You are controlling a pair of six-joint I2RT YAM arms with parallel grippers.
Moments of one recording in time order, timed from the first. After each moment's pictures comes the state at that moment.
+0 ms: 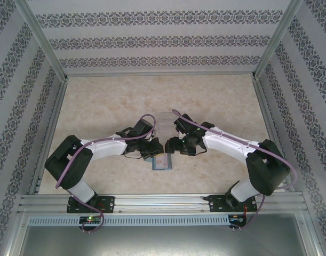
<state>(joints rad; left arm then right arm) -0.67 1.62 0.82 -0.16 0.48 -1.03 0.68 1.51 0.95 -0.67 -0.28 0.73</state>
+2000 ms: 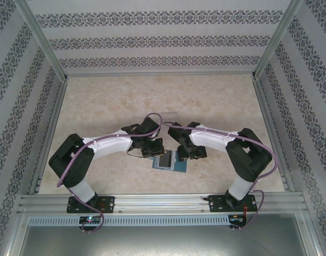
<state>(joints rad) -0.73 1.66 0.97 -0.41 0.36 -0.92 0.73 1.72 1.01 -0.96 0.15 0.67</state>
